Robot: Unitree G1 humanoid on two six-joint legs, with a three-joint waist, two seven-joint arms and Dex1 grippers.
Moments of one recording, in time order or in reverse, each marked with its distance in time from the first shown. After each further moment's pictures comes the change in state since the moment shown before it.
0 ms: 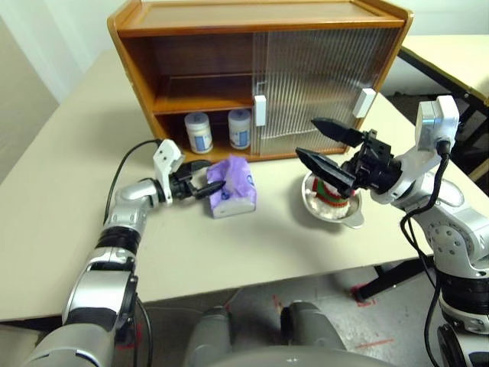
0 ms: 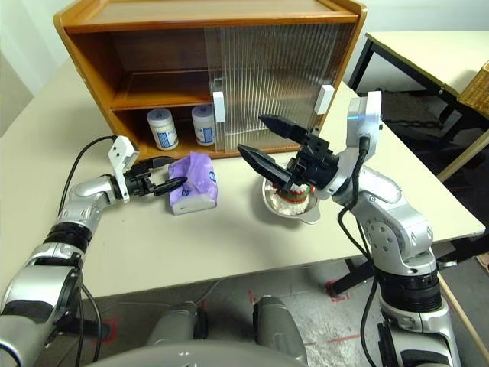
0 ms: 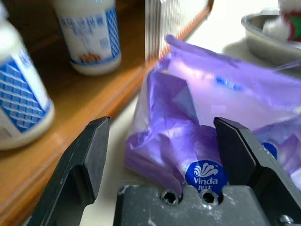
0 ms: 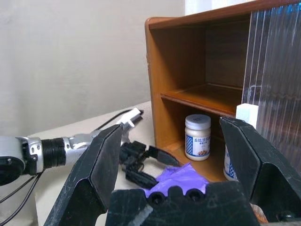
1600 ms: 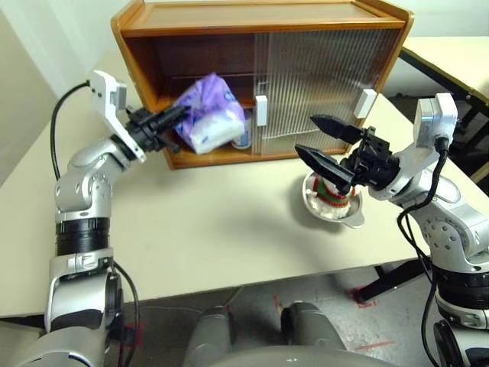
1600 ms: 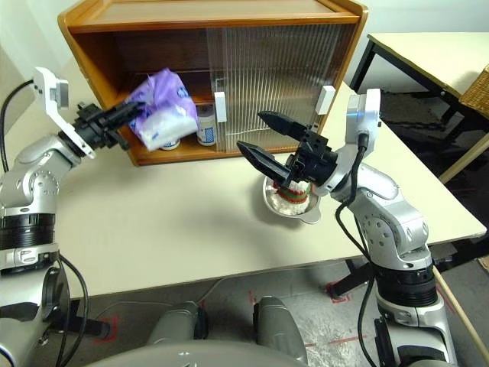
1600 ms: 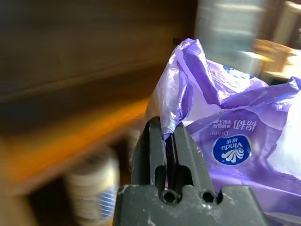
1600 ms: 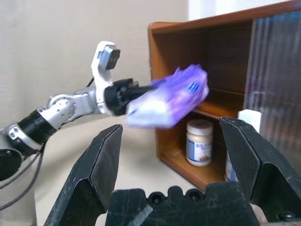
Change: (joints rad) left arm 0.008 0.052 0.266 -0.745 -0.258 0.621 0.365; right arm -0.029 0.021 0.008 0.045 -0.012 -0.027 0.028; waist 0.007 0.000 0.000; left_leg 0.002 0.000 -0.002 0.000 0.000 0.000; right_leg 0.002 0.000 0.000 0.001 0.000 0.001
